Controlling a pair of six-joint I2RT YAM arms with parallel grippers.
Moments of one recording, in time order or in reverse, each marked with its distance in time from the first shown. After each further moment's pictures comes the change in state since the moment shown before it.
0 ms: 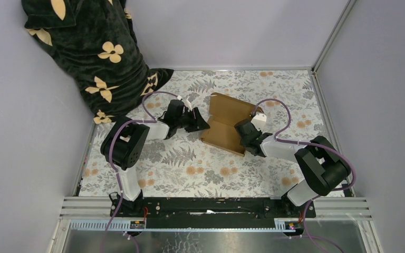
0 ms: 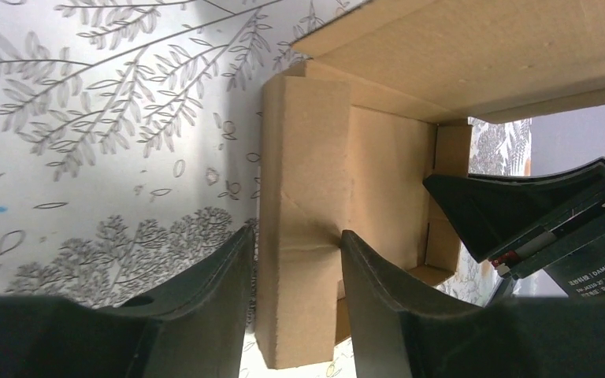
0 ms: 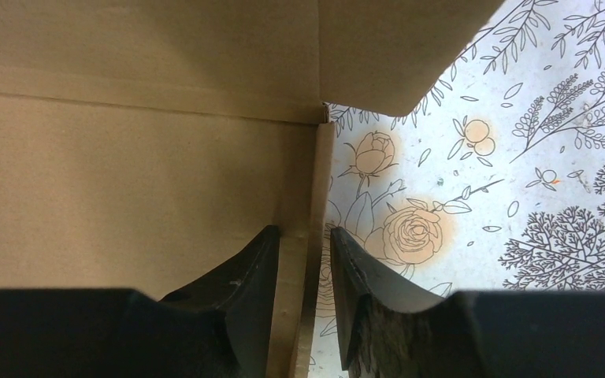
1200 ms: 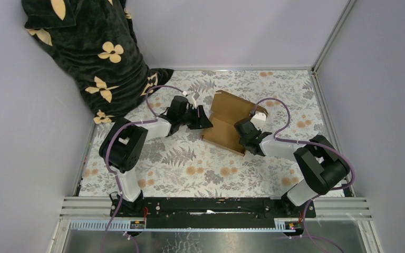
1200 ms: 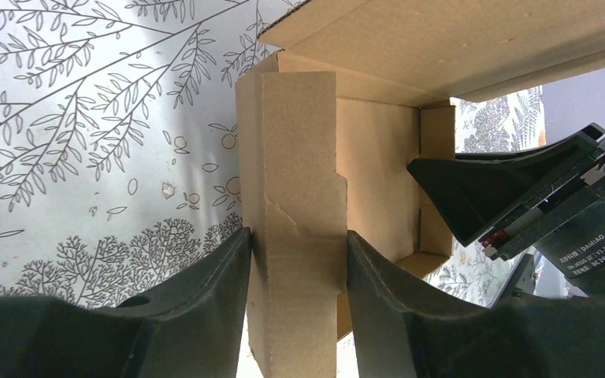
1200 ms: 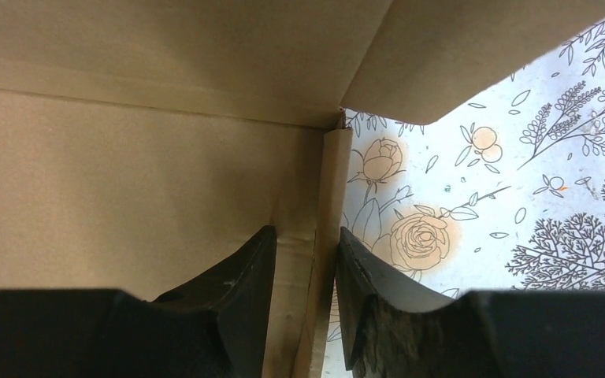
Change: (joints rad) left arm -0.056 -0.037 0.083 -0.126 -0.016 0.106; right arm -0.002 0.011 0.012 0.002 -0.008 -0.001
